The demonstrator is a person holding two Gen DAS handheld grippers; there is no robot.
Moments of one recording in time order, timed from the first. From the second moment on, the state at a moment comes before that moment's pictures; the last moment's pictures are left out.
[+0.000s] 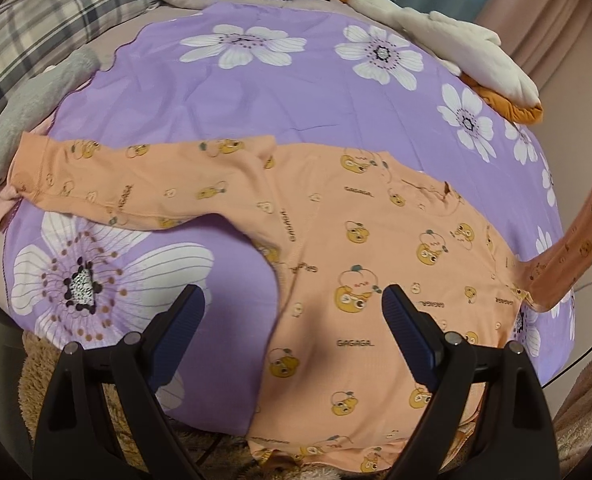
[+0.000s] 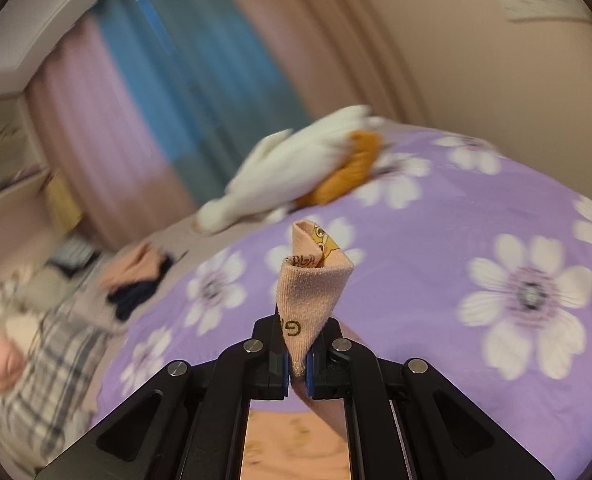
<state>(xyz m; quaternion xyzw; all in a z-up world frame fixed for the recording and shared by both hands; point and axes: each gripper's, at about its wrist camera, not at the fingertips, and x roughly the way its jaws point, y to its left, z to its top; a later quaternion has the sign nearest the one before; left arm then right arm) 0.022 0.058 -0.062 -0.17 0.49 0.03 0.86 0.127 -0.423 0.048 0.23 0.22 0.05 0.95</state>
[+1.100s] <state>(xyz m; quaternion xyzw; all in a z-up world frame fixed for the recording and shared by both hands) 0.013 0.091 -0.081 -0.21 0.49 0.04 0.84 0.153 -0.138 -0.123 0.06 0.51 0.23 0.83</state>
